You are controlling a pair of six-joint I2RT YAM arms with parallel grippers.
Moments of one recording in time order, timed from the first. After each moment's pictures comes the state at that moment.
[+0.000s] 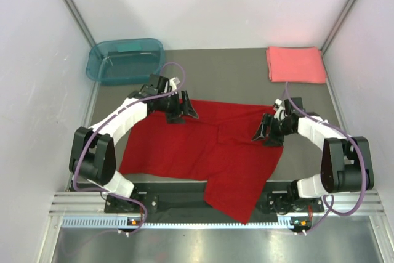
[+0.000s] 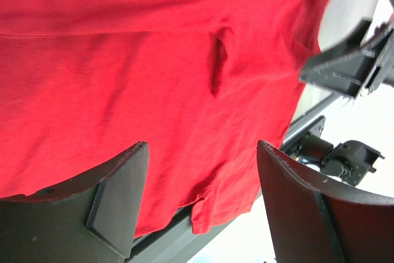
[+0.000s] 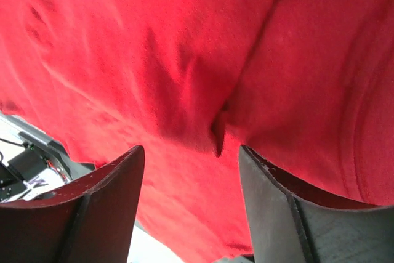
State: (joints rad) left arm -0.34 1.56 1.12 -0.51 0.53 -0.57; right arm 0.05 1.42 0.71 -0.53 -0.52 0.36
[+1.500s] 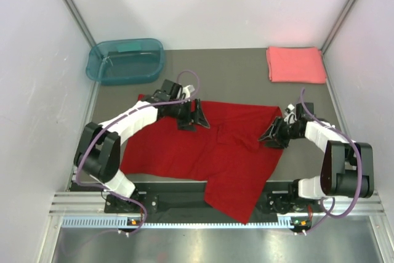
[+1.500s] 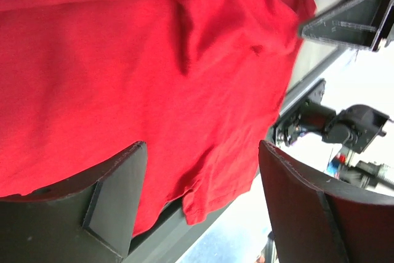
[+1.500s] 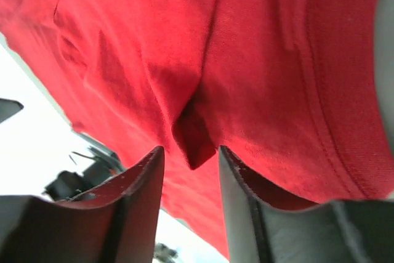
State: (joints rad) left arm -0.46 1.59 1.09 -0.45 0.59 -0.58; right arm -0.09 1.38 0.62 -0.48 -0.63 0.52
